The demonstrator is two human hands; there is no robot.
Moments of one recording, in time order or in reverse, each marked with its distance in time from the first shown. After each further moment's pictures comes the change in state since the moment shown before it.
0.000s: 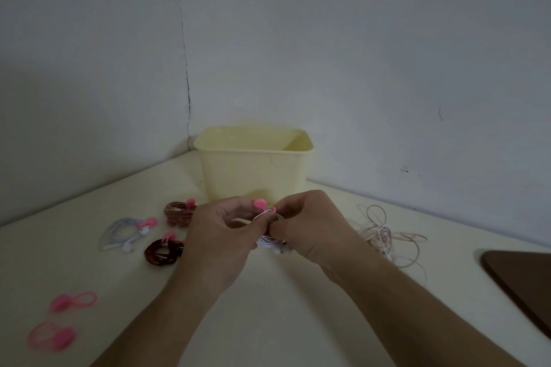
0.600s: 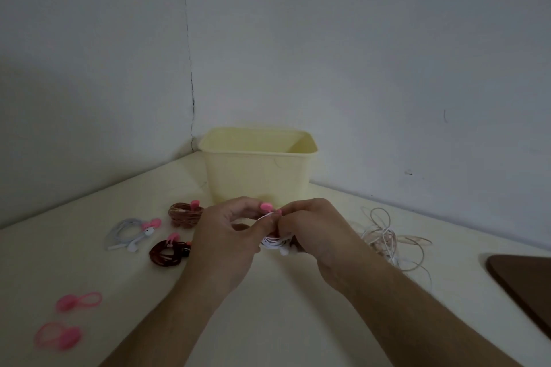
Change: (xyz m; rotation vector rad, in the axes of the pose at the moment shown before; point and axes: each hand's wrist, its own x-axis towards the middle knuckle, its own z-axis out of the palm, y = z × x) left_hand 0.003 -0.004 -0.002 0.033 -0.025 0.032; right_hand 0.002 0.000 0.007 0.213 0.007 0.108
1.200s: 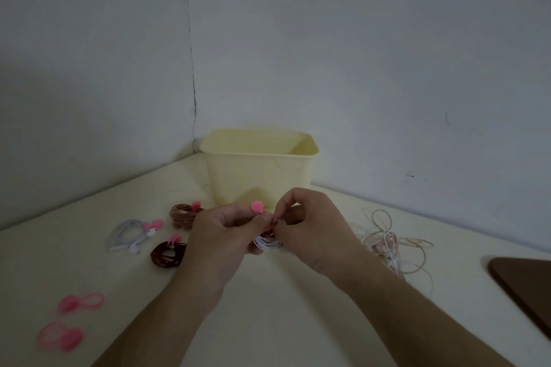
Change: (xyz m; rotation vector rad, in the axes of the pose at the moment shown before) left_hand 0.001 0.000 -0.007 -0.158 -0.020 -0.210; right_hand 0.003 0.007 -0.004 -0.284 0.062 -0.264
